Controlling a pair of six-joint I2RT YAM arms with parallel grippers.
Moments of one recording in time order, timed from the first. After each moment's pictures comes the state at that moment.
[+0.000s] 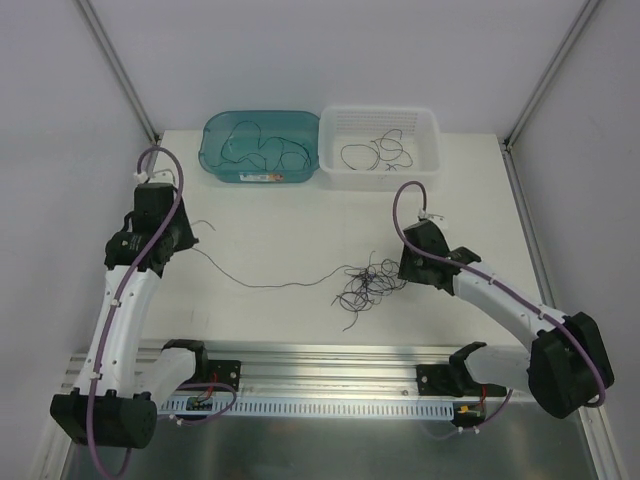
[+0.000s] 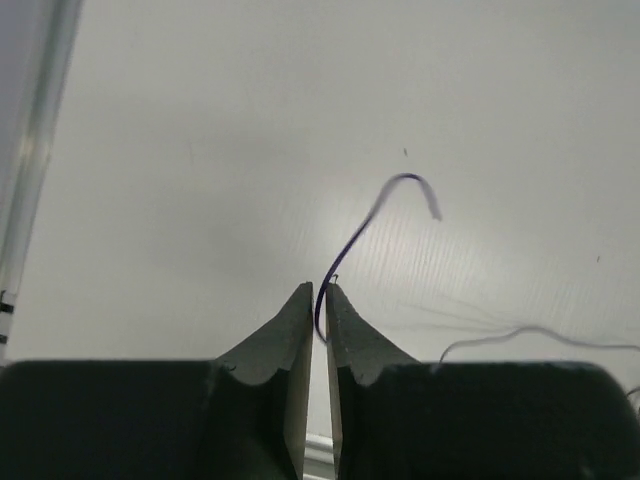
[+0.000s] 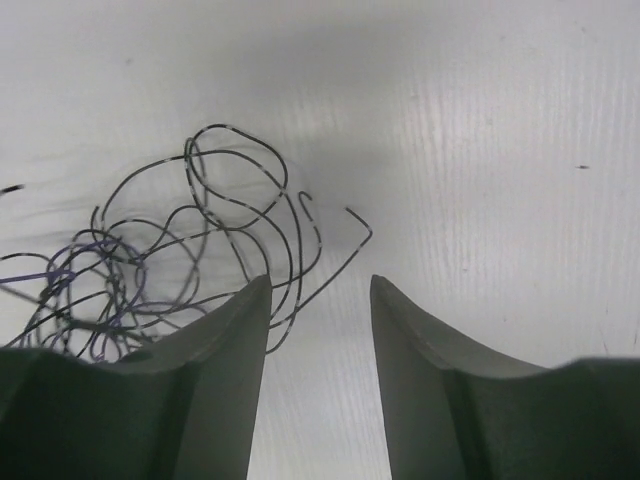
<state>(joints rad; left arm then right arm) -0.03 0.96 1.14 -0.89 -0.25 -0.24 0.50 1.20 0.69 -0.53 0.30 0.61</state>
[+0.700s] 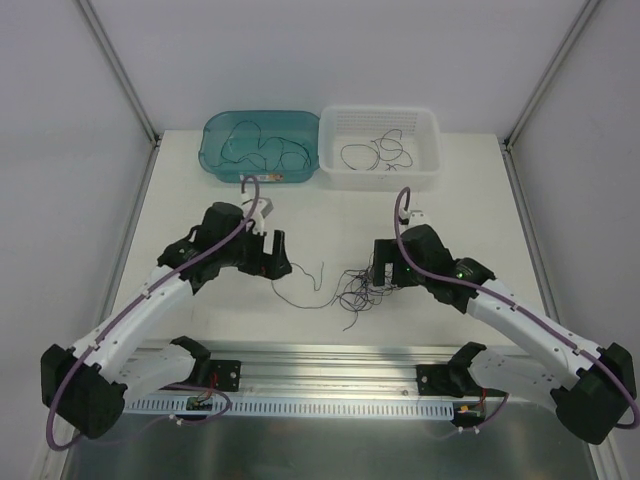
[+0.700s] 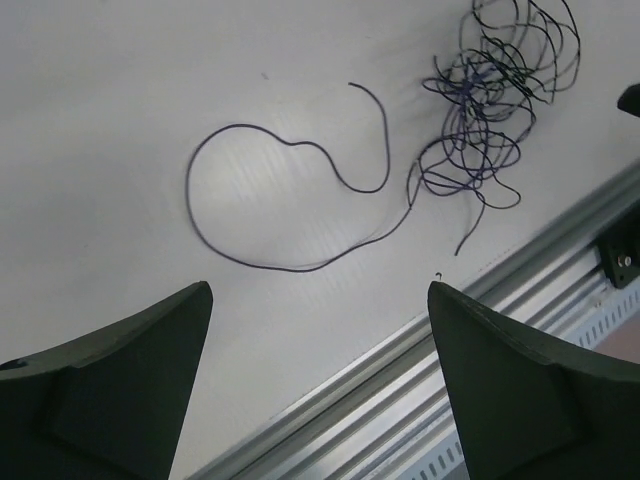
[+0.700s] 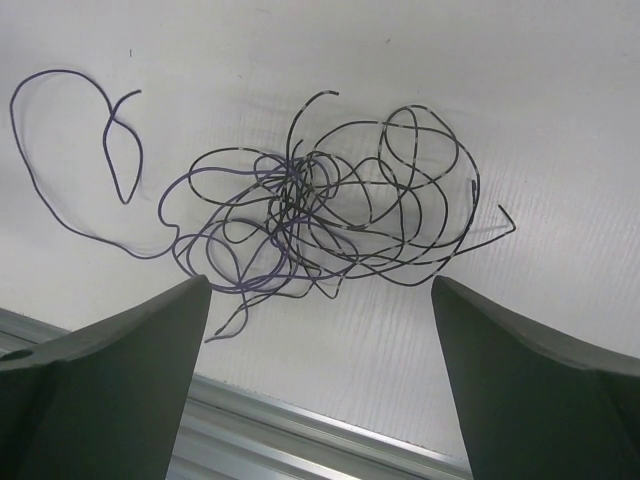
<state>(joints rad) -0.41 0.97 0.83 -0.63 0.24 -0.29 0.72 1.02 0.77 -0.57 0.19 0.52</state>
